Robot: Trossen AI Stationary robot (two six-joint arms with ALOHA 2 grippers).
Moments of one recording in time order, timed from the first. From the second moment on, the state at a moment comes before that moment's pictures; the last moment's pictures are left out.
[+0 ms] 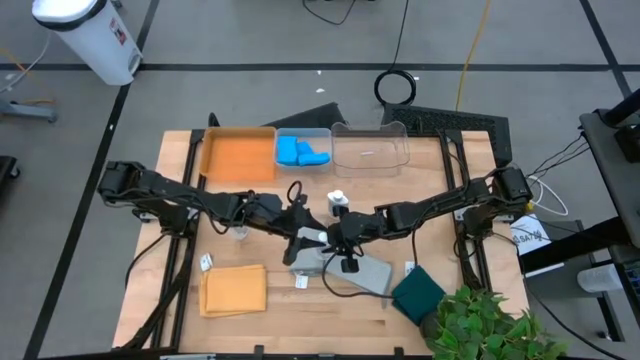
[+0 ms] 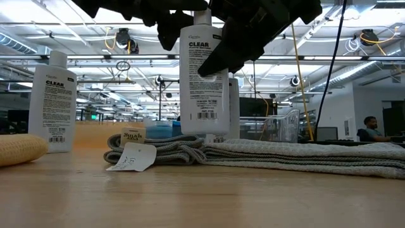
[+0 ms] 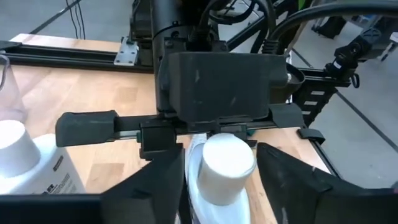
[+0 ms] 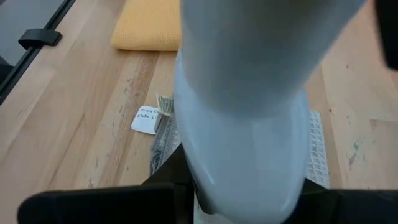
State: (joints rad) left arm -0.14 1.46 0.87 0.29 0.08 -0.14; right arm 0.18 1.68 1.08 -0.04 0.00 0.04
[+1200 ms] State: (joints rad) left arm -0.13 1.23 0.87 0.11 -0.12 -0.07; right arm 0.17 1.68 1.08 0.09 0.09 0.03
